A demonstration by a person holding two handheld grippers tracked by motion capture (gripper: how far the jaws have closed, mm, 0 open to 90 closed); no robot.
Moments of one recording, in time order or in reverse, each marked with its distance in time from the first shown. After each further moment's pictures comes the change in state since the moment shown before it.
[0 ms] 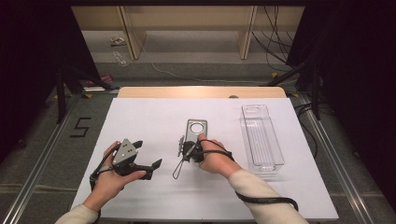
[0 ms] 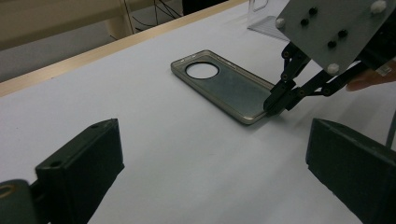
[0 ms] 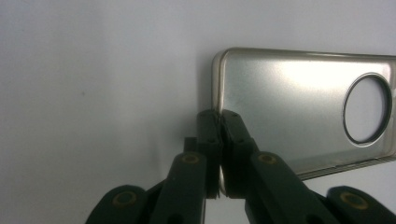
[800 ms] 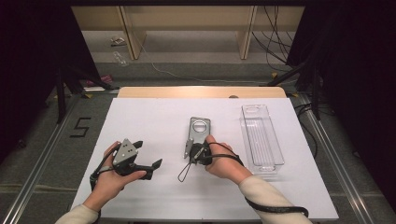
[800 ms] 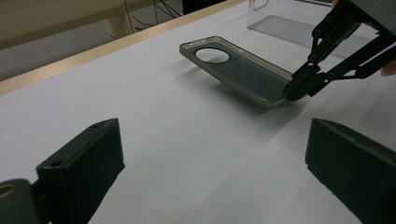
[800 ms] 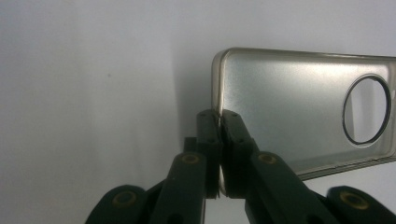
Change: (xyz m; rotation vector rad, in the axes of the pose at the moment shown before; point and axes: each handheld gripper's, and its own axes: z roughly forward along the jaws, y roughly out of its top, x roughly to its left) left arm 0.000 0.000 0.001 0.002 0.002 0.001; right arm 0.009 -0.020 -0.024 -0.075 -0.041 0.016
